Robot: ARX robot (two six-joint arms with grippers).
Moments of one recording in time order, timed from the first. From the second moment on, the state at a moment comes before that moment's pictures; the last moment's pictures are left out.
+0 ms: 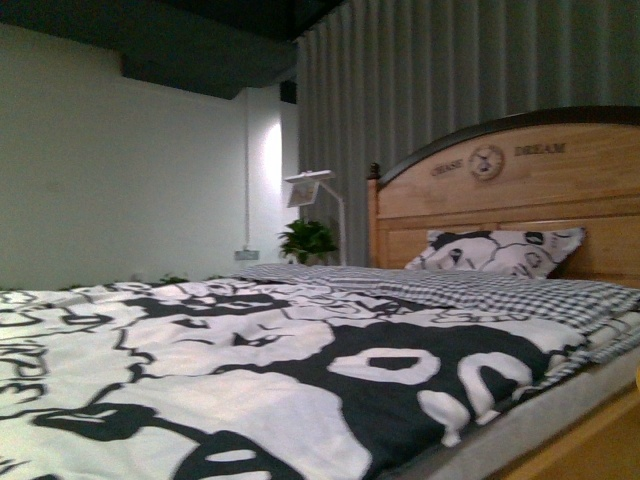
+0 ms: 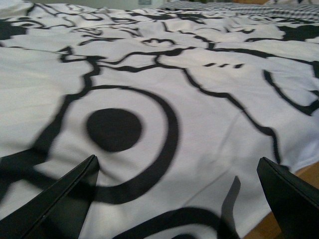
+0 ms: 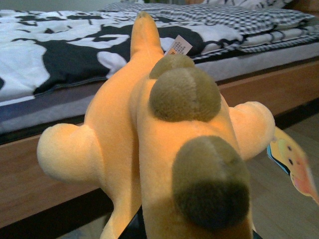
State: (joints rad) left arm 0.00 0.00 0.01 0.00 0.00 0.00; right arm 0.00 0.01 0.01 0.00 0.00 0.00
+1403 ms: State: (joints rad) left arm 0.00 0.00 0.01 0.00 0.00 0.00; right arm 0.00 0.01 0.01 0.00 0.00 0.00
